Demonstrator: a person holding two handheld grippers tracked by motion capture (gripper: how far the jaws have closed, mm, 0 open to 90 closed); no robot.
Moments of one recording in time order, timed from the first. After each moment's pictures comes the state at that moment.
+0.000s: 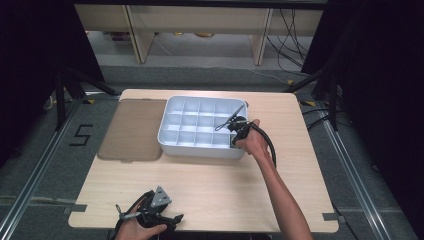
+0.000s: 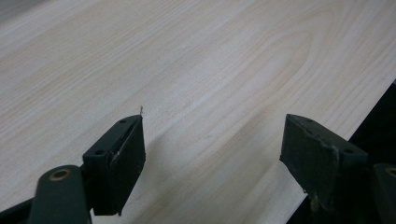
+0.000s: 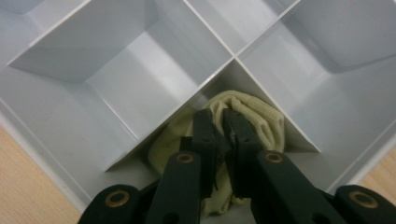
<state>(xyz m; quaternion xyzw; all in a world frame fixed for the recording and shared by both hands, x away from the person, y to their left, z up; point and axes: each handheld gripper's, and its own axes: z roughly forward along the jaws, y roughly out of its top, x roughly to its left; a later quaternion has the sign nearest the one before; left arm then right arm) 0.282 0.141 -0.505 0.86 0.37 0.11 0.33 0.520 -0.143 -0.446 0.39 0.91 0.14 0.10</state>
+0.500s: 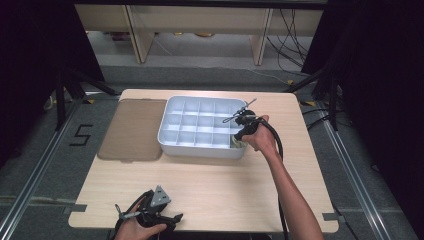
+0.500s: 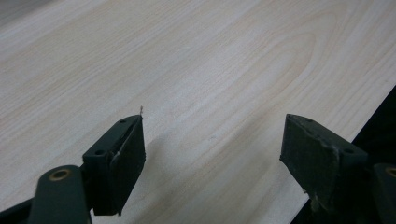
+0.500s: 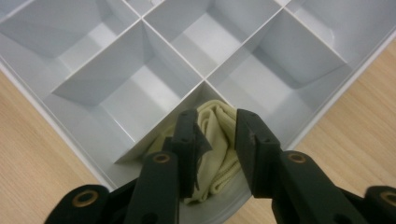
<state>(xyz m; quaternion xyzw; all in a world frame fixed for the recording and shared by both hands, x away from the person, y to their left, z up) 0.283 0.143 -0.504 0.86 0.36 0.13 0.33 0.514 -0.163 -0.417 0.40 0.88 0.21 0.11</state>
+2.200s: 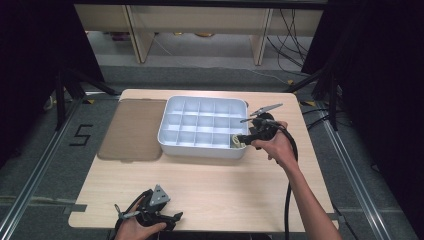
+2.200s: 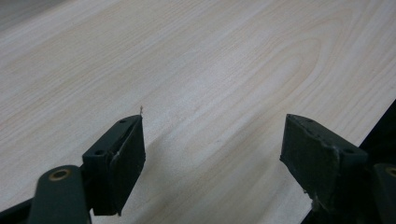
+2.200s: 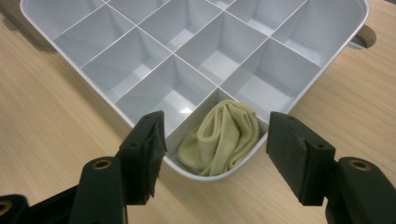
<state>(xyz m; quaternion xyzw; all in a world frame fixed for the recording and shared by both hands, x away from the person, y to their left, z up) 0.284 0.143 -0.506 0.85 0.38 0.12 0.34 0.474 -0.200 -0.396 0.41 0.84 0.34 0.12</state>
